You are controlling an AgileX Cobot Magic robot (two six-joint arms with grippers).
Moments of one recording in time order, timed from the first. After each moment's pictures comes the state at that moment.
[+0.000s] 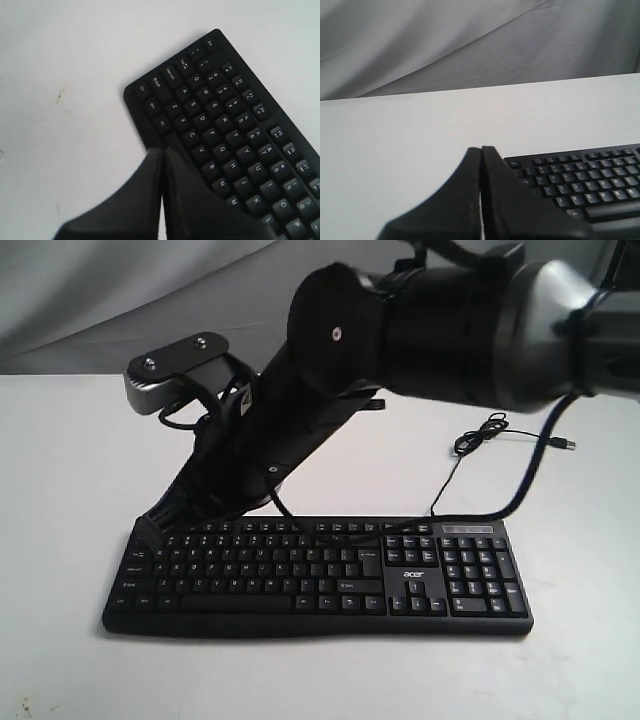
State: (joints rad) left arm -0.17 0.00 0.00 0.04 0.26 -0.02; right arm 0.82 1.87 -1.47 0.38 0.73 -0.35
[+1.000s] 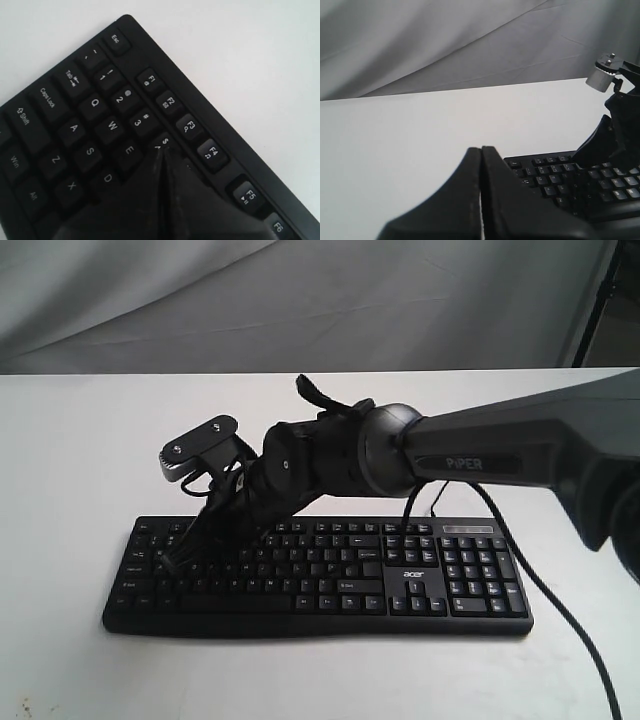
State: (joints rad) left arm -0.17 0.00 0.00 0.04 0.26 -0.02; right arm 0.81 2.19 -1.49 0.37 0.35 -0.36
